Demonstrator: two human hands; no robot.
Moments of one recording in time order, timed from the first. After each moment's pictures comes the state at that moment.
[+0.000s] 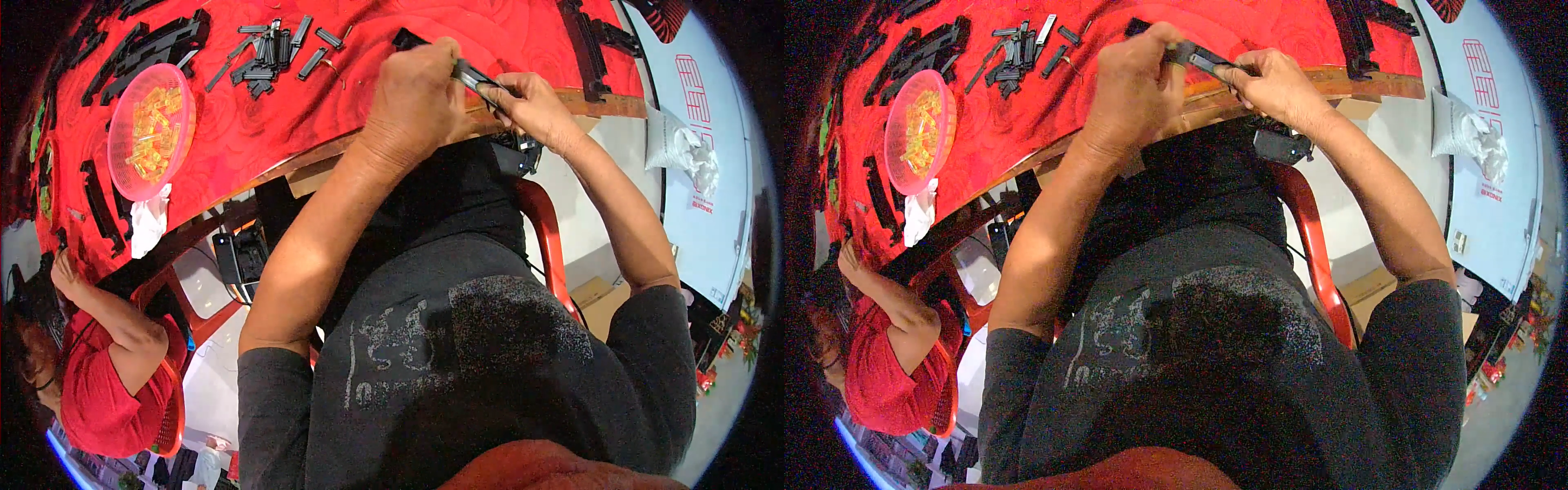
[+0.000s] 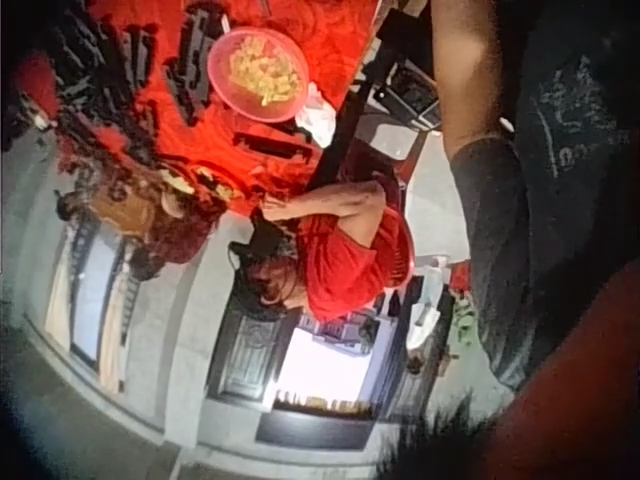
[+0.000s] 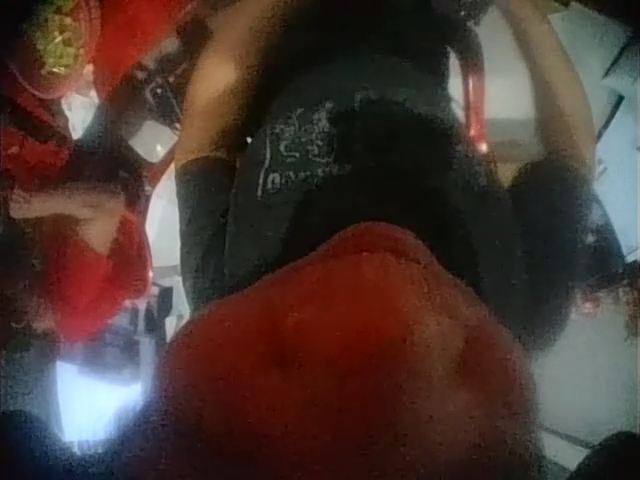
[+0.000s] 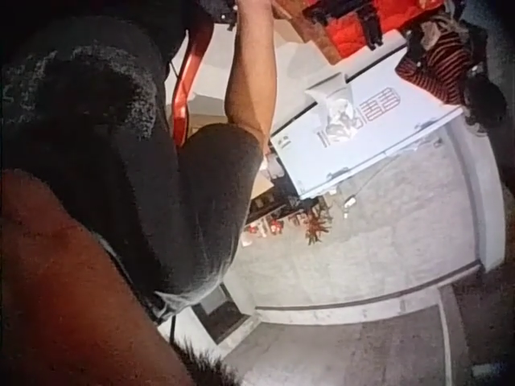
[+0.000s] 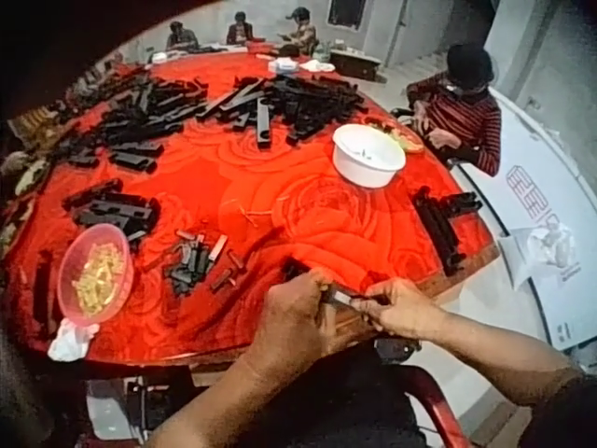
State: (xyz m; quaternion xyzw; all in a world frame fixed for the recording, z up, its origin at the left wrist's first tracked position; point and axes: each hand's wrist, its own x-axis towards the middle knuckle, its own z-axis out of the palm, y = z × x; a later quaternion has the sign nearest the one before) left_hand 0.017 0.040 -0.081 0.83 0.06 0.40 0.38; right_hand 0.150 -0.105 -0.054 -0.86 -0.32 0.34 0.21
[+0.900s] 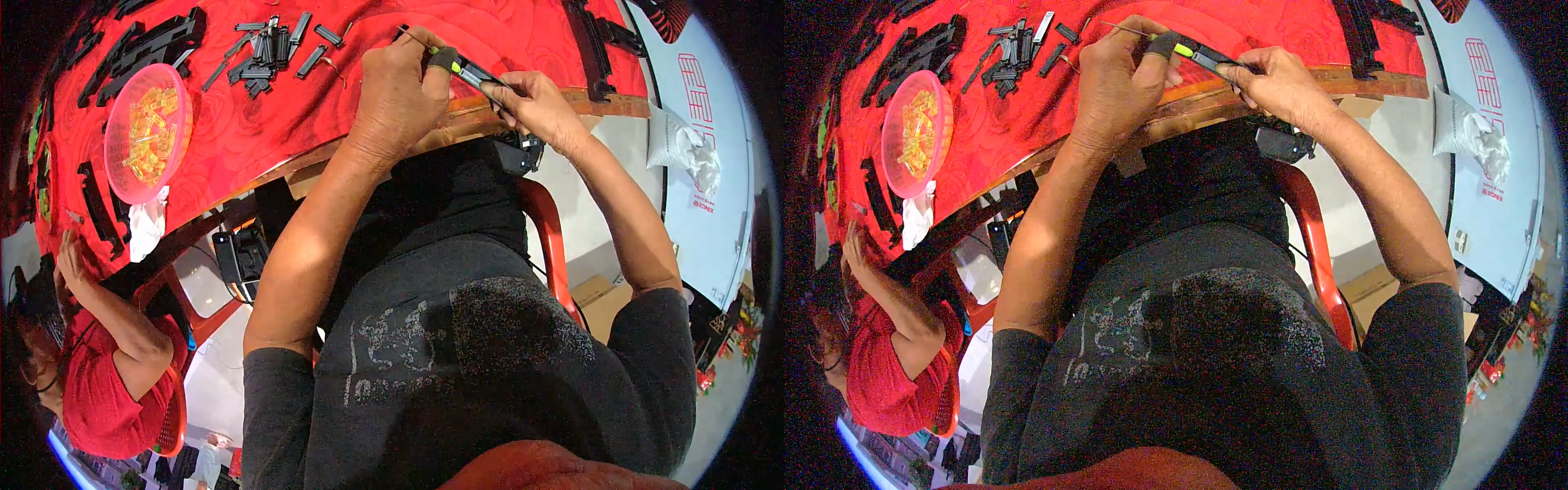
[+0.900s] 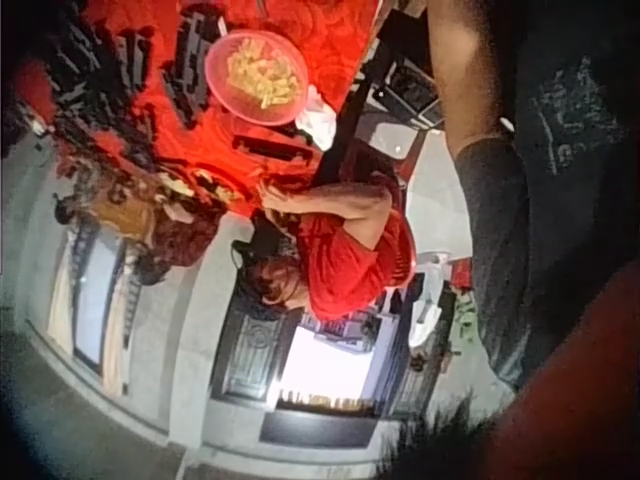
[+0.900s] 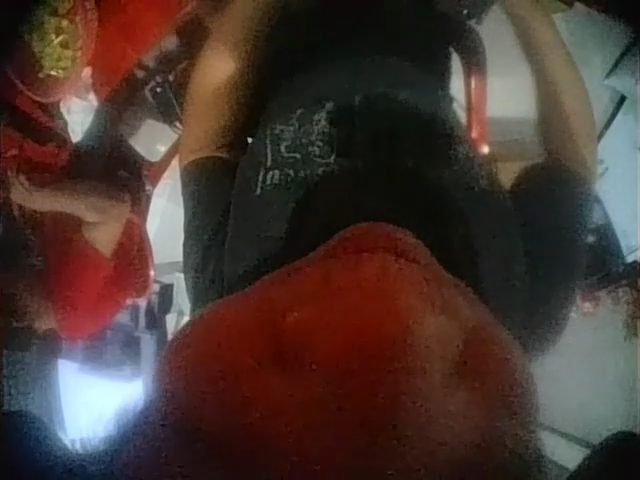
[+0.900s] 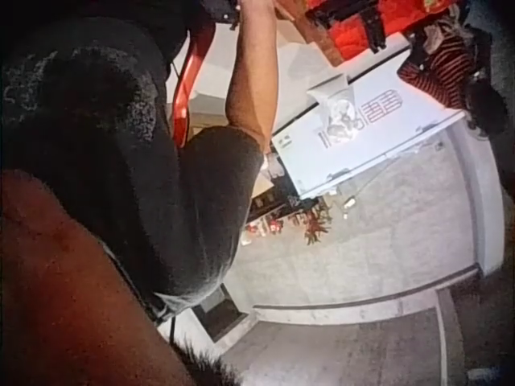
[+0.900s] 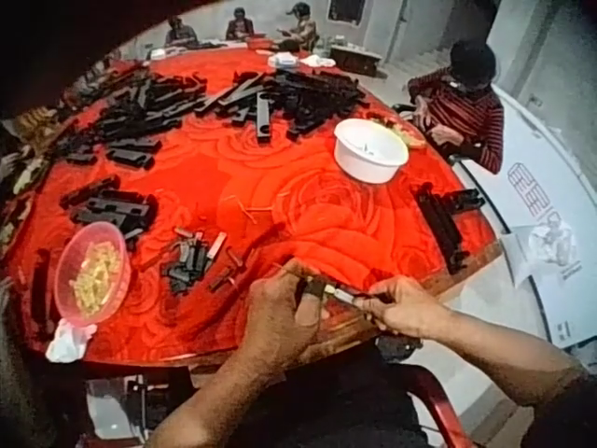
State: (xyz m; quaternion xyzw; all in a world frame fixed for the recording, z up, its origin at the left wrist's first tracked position) left_hand 0.016 0.048 -0.090 0.78 0.16 0.28 0.53; right_hand 0.154 -0.106 -0.058 -0.85 -0.31 0.36 0.21
